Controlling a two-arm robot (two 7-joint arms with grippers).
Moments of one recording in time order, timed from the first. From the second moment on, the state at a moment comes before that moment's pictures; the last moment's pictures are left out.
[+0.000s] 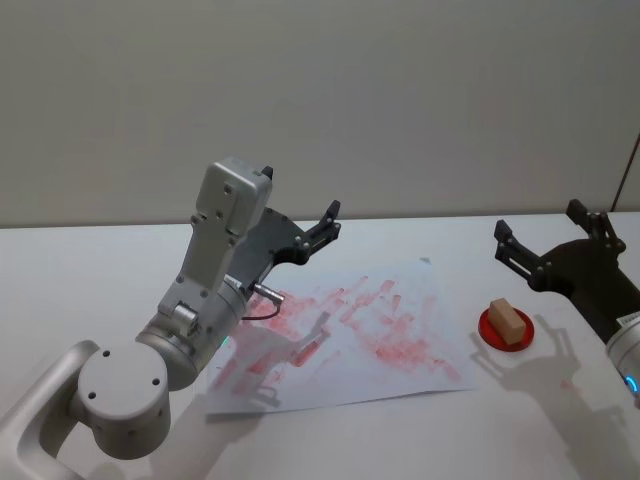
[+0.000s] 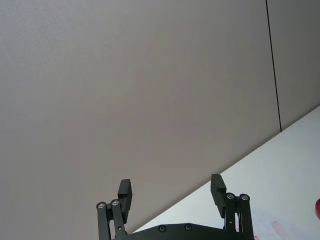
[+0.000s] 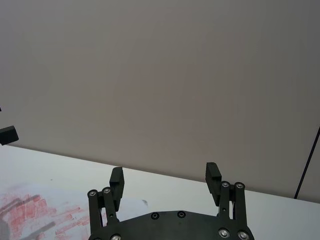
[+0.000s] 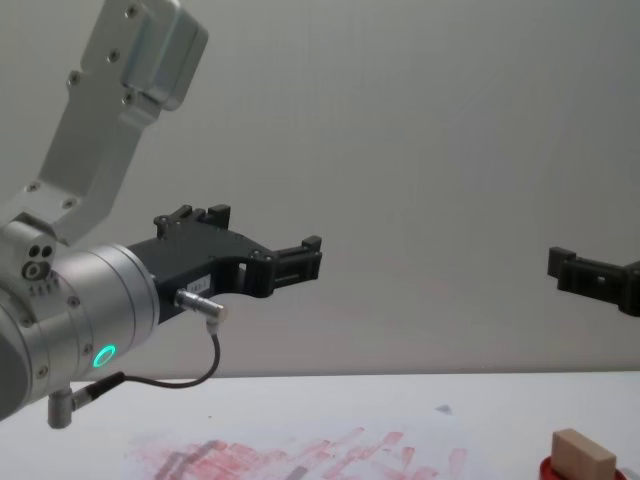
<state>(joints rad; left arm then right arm) -0.24 0.38 0.45 -1.63 -0.20 0.01 -0.01 -0.01 0.34 -0.23 -1.77 0.29 0.03 0.07</state>
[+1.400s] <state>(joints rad) -0.24 0.38 0.45 -1.63 -0.20 0.01 -0.01 -0.02 0.34 -0.22 -1.77 0.29 0.03 0.07</state>
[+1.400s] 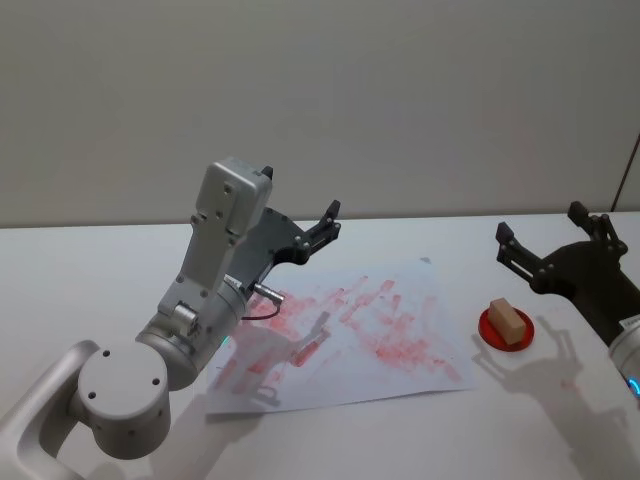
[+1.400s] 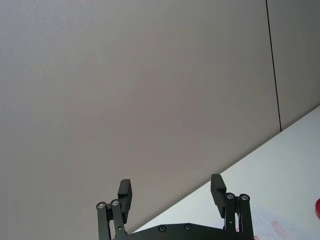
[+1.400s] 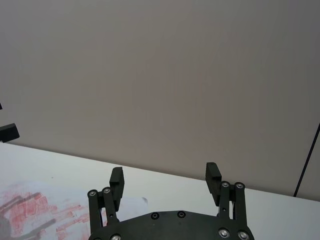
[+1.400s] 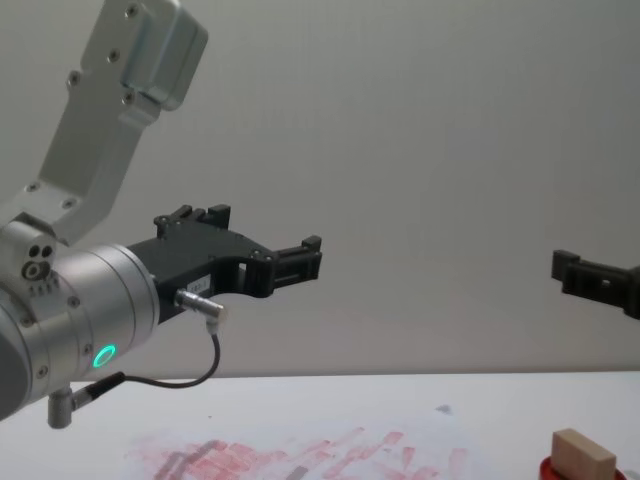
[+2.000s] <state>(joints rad) -0.24 0.38 0.45 -1.63 -0.20 0.01 -0.01 -0.12 0.41 -0.19 -1.85 0.35 0.09 0.04</state>
